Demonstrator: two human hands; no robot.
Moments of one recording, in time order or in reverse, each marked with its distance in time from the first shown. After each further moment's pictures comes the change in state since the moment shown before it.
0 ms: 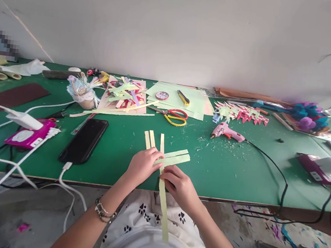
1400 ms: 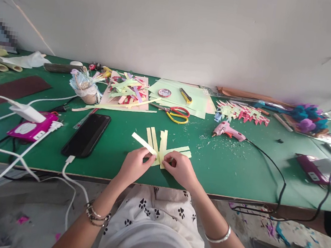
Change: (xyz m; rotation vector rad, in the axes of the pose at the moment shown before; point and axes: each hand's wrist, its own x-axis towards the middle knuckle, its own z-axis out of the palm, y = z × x) left_hand -0.022 -0.009 -0.007 -0.306 0.197 -0.148; right_hand 0.041 0.002 -0.007 0.021 -0.040 0.327
